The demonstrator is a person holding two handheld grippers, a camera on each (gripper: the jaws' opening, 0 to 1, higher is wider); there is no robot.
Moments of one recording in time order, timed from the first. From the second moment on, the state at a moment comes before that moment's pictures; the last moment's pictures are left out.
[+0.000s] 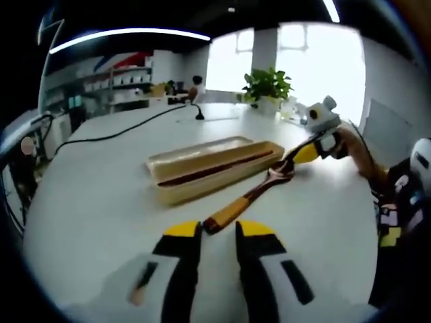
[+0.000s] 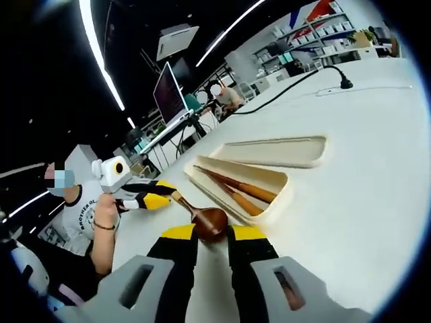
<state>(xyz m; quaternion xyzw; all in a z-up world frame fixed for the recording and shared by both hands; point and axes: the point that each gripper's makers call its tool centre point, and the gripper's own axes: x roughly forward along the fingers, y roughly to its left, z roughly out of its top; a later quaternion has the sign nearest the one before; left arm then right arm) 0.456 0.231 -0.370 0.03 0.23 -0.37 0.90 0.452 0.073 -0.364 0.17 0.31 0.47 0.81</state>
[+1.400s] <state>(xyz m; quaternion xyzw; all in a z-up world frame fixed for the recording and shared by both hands) 0.458 0.217 -0.341 0.02 0.19 -0.35 0.92 0.448 0.074 -0.315 0.14 0.20 0.50 0.83</state>
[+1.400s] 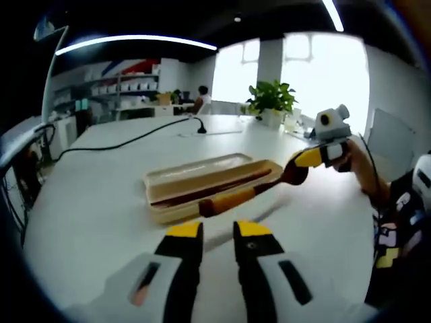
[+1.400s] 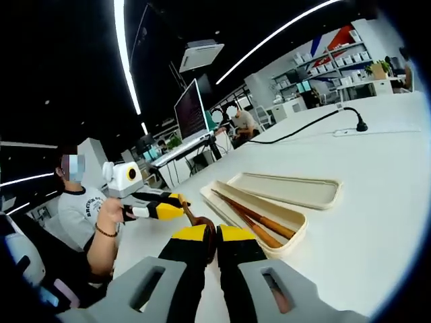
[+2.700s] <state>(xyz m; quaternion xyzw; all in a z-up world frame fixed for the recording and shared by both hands) 0.490 0.250 -0.286 0.00 0.10 -0.27 0.96 0.501 0.078 -0.288 0.09 0.23 0.50 0.83</state>
